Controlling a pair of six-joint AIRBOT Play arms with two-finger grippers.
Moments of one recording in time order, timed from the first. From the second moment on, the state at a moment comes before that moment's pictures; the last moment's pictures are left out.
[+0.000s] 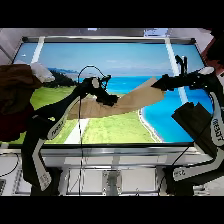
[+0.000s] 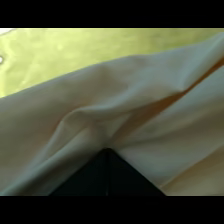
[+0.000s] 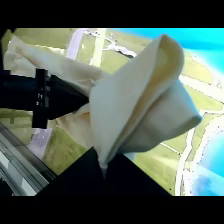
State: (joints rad) left arm -0.49 -1.97 1.68 1.07 -1.07 -1.53; right arm -0.23 -1.59 1.45 -0.63 1.38 1.08
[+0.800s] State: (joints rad) left arm -0.28 -1.62 2.07 1.42 -1.44 -1.47; right arm 0.38 -1.50 1.55 -0.63 0.88 1.20
